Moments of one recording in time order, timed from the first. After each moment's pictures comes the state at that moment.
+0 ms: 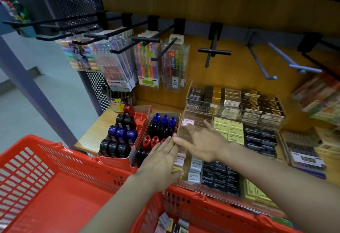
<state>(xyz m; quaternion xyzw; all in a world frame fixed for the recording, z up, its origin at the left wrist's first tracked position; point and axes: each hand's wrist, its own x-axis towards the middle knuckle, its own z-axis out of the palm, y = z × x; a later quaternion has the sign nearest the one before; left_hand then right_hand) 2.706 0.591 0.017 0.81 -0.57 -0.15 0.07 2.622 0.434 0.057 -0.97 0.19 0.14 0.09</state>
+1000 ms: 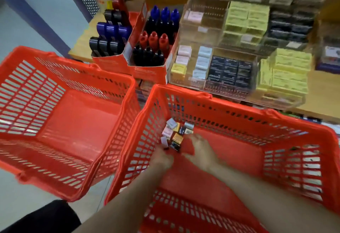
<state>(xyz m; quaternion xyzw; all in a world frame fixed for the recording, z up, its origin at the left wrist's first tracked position) 2.560 0.711 -0.177 0.86 -0.06 -0.42 0.30 2.471 0.588 -0.180 -0.86 0.29 0.15 0.38</state>
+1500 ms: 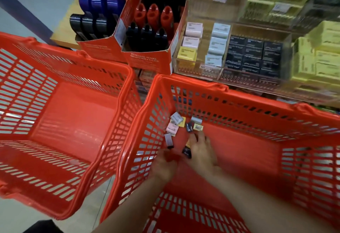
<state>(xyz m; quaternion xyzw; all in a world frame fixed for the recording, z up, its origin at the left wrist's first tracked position) 2.560 0.735 -0.211 0.83 0.02 -0.46 0.32 2.487 0.621 -0.232 -0.92 0.32 0.13 0.19</state>
